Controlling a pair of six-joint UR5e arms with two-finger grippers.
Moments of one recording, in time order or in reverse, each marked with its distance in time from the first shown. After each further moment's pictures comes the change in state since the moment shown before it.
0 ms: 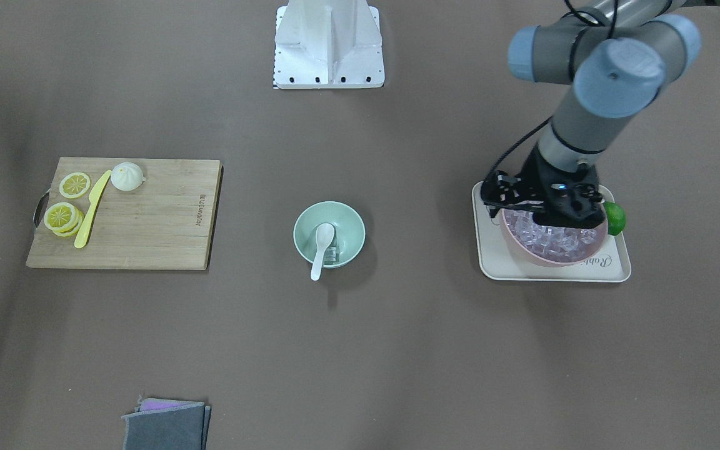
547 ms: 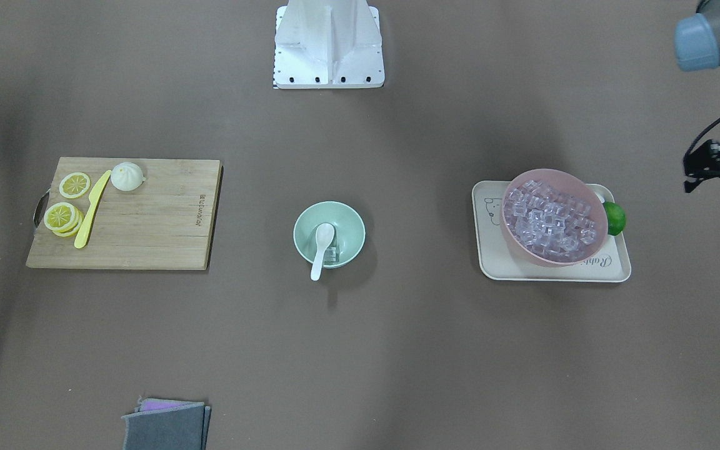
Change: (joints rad) left arm -0.370 0.309 -0.024 0.014 -0.080 0.591; right arm 0.082 0.009 -0.012 -0.139 -0.020 -0.254
